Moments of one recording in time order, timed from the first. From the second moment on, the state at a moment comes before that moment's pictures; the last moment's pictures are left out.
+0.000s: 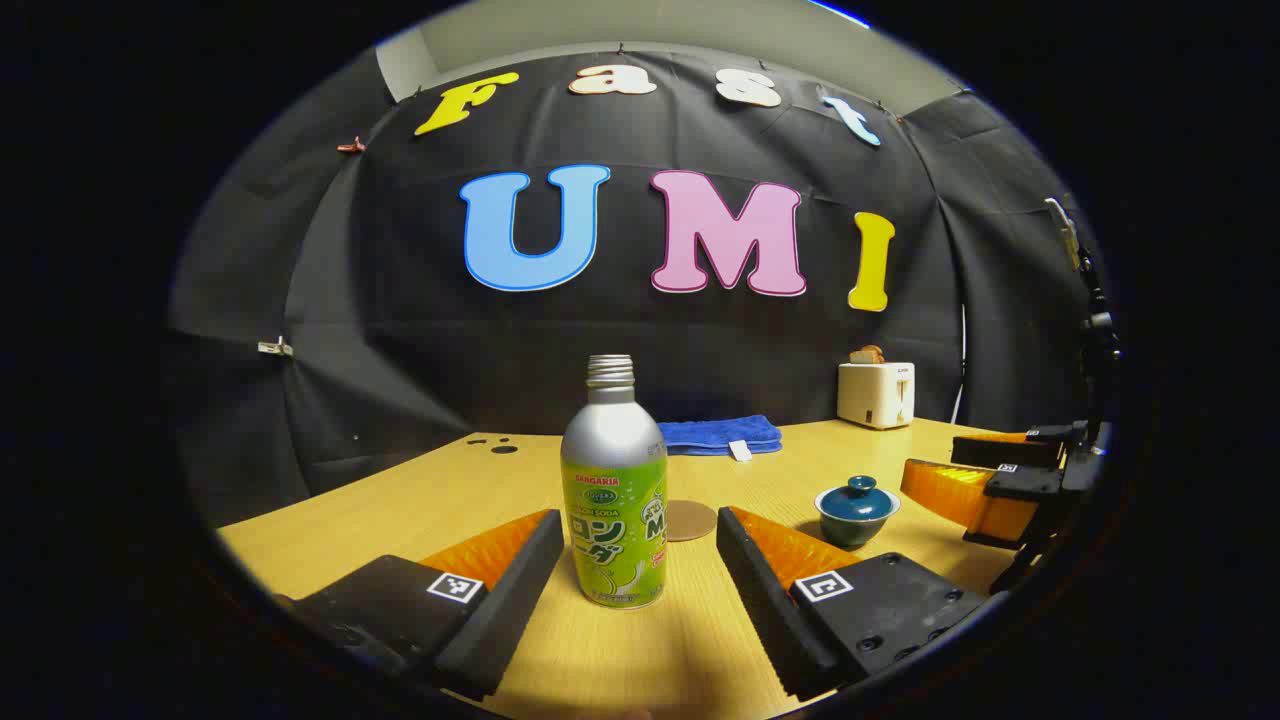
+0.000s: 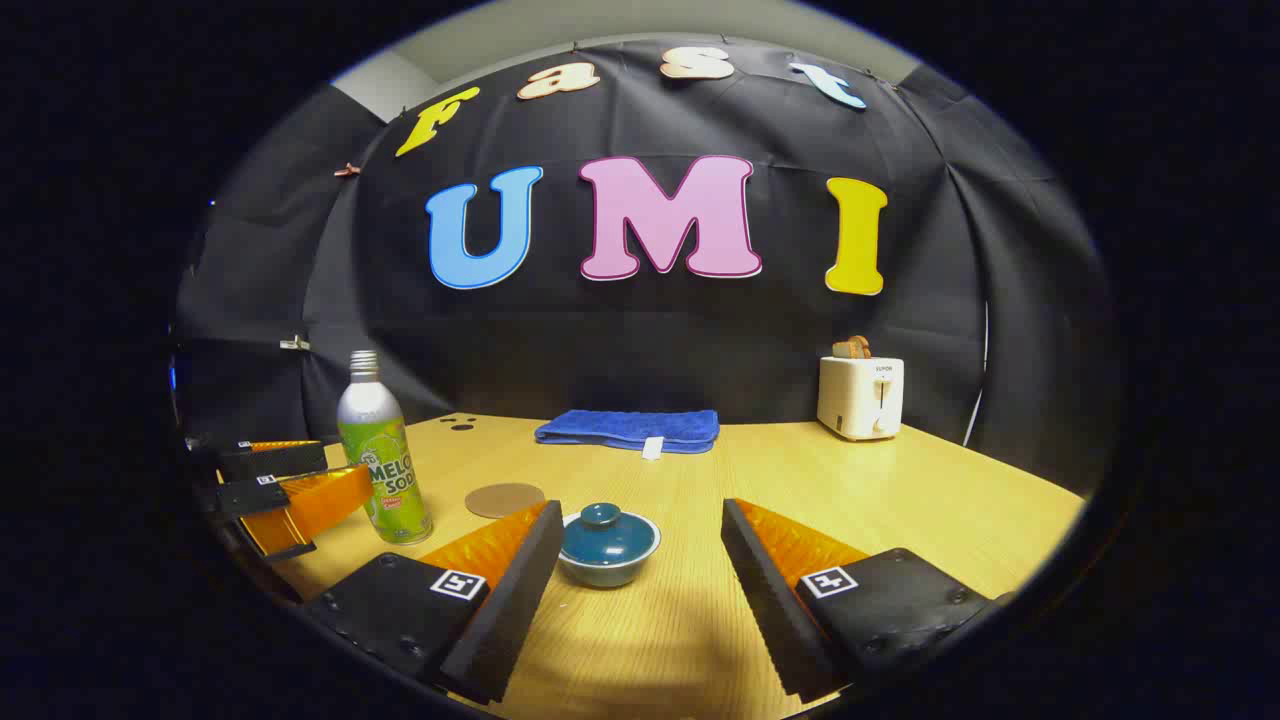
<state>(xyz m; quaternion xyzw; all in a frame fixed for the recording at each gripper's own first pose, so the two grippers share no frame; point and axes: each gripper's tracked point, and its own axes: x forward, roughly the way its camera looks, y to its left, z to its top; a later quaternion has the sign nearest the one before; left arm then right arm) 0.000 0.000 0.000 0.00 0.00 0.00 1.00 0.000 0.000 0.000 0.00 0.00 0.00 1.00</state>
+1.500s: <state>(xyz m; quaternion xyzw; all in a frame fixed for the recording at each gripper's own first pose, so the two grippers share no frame) 0.004 0.006 0.002 0.00 0.00 0.01 1.00 0.043 0.016 -0.016 -0.04 0.06 0.03 1.00</state>
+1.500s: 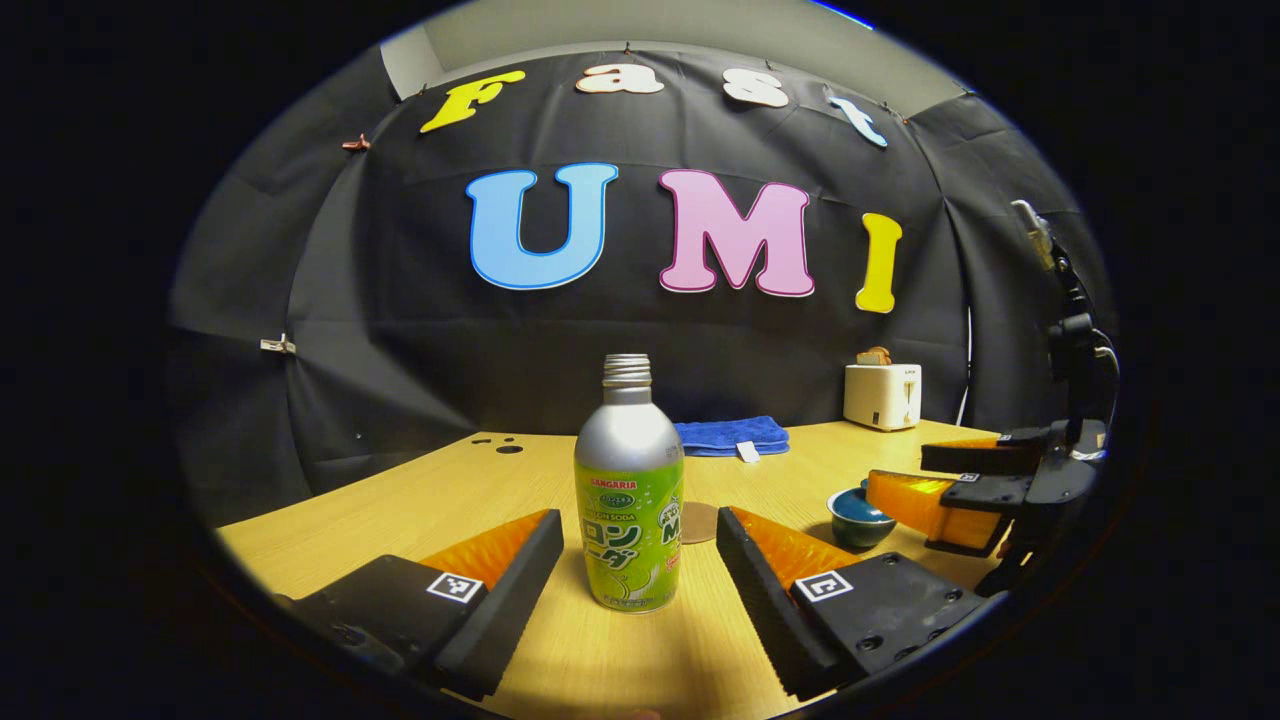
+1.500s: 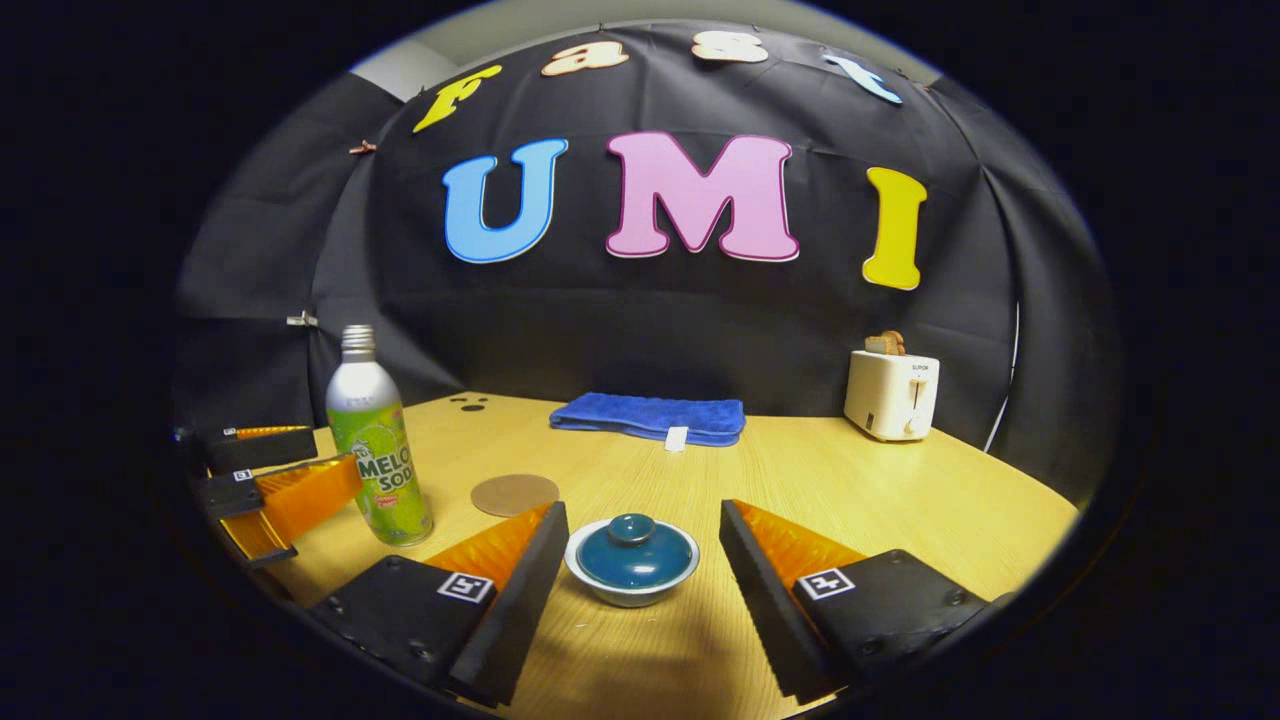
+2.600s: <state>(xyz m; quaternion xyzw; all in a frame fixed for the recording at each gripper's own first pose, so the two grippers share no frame) 0.004 0.005 0.002 0.00 0.00 0.01 1.00 0.078 0.030 -0.035 -0.07 0.12 0.07 0.99</state>
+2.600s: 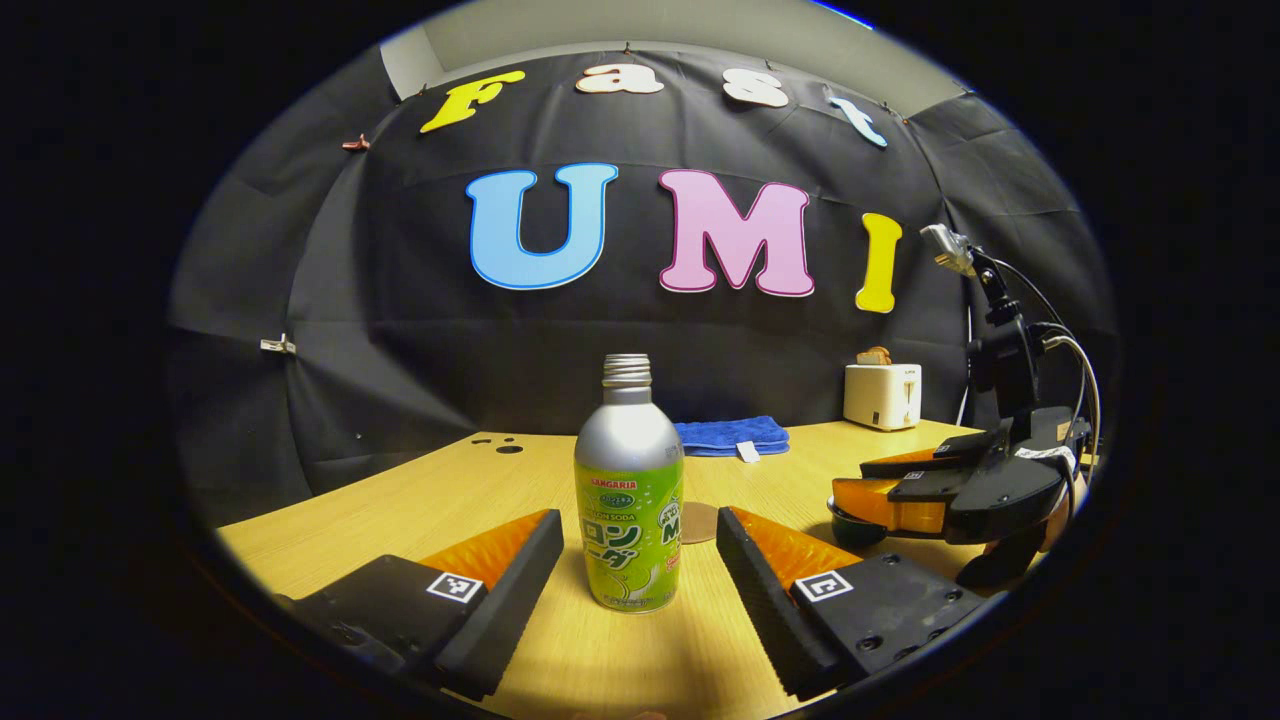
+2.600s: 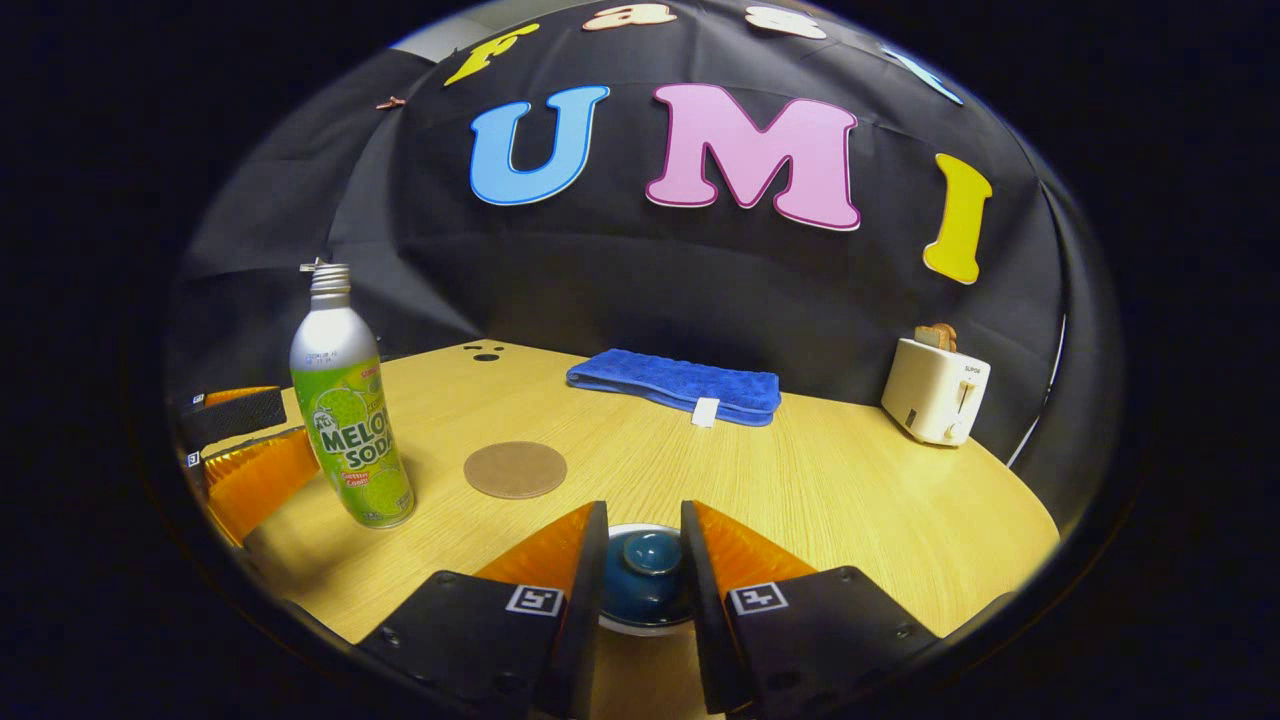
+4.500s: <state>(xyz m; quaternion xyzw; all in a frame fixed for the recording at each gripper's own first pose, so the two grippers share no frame) 0.059 0.015 0.001 0.00 0.00 0.02 1.00 0.034 -0.014 0.003 0.00 0.00 0.04 1.00</state>
